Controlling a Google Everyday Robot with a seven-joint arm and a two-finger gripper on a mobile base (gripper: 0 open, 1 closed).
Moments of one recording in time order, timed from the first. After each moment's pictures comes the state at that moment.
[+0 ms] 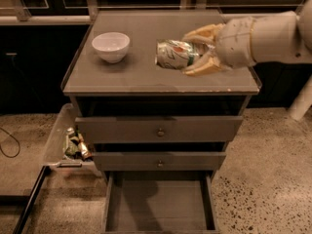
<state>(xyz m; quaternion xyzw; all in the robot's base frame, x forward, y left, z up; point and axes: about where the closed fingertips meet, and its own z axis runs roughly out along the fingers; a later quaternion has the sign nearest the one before) 0.582 -0.109 0.967 -0.65 0.54 0.01 0.53</state>
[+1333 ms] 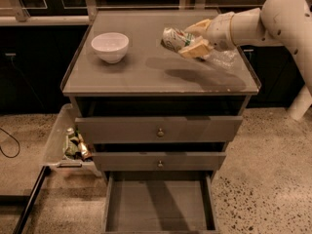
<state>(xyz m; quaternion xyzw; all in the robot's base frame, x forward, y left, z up) 0.732 -0.138 0.921 -0.55 0.64 0.10 0.52</state>
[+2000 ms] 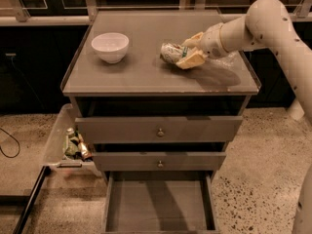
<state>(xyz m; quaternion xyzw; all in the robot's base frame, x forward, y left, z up) 0.750 -0.135 0.868 -0.55 0.69 0.11 0.46</state>
